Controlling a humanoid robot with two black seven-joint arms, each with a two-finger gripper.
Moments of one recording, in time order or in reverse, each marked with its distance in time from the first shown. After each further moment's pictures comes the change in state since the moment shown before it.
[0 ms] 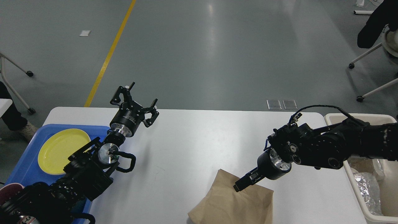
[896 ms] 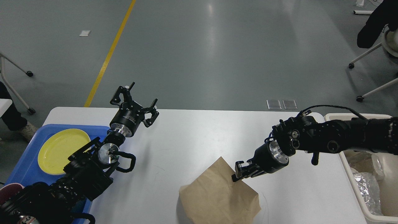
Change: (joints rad) left arm 0.000 0.000 0.000 0.000 0.000 0.000 0.000; right arm 0.069 -0.017 -0.013 -0.029 0.417 0.096 0.005
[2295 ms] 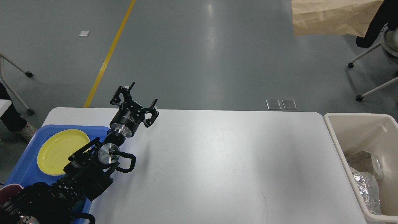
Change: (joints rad) left arm 0.000 0.000 0.000 0.000 0.000 0.000 -0.001; right arm 0.601 -0.375 -0.520 -0.662 0.783 0.346 -0.038
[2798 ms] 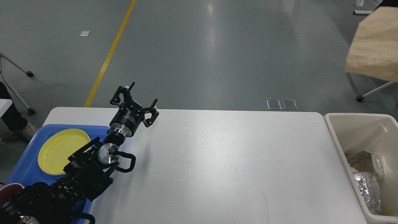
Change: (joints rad) left arm 0.000 0.000 0.000 0.000 0.000 0.000 0.001; right arm -0.404 -0.156 0.002 -0.001 0.036 -0.361 0.003
